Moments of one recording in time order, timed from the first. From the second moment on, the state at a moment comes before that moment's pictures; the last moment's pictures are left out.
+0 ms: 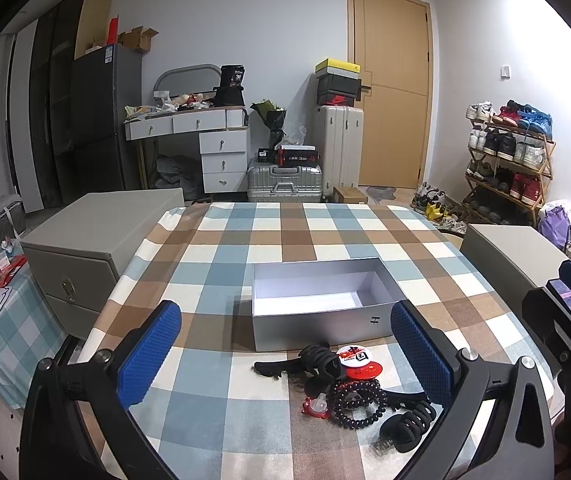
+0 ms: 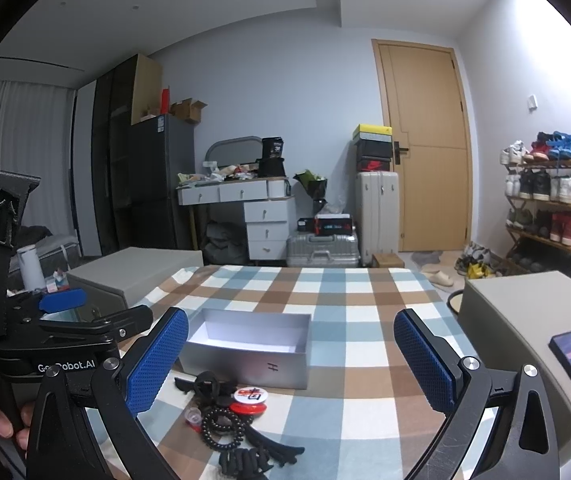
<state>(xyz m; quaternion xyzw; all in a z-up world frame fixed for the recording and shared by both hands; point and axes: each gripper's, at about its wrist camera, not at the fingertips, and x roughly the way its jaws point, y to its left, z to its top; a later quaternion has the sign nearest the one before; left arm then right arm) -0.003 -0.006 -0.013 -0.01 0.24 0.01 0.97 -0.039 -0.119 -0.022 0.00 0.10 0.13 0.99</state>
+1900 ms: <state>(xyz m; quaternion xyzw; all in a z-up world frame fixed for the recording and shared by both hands) 0.002 0.037 -0.057 -0.04 0.32 0.02 0.95 -0.007 -0.089 -0.137 -0.03 0.32 0.24 0.92</state>
